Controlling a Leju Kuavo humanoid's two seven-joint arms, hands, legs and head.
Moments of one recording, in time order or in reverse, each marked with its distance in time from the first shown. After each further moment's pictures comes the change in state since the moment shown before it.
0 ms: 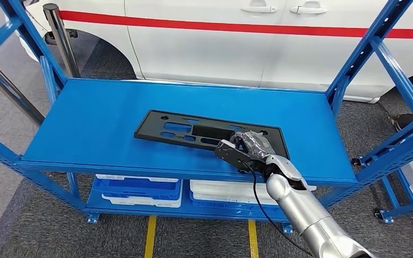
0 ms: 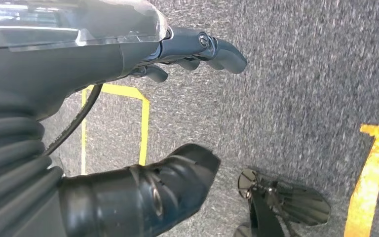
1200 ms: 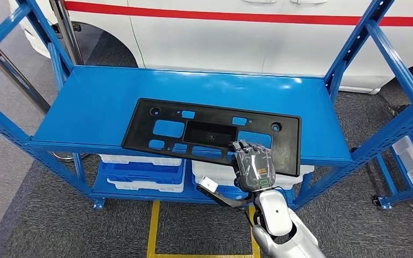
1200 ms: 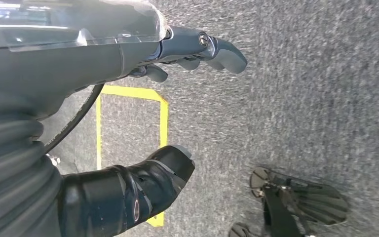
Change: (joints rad) left arm -0.014 -0.042 0.002 0.000 -0.058 0.001 0.035; right arm 0.309 -0.005 0.070 -0.435 0.732 -0.412 0.225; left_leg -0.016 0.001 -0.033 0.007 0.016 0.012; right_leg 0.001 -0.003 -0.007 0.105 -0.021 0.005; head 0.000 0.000
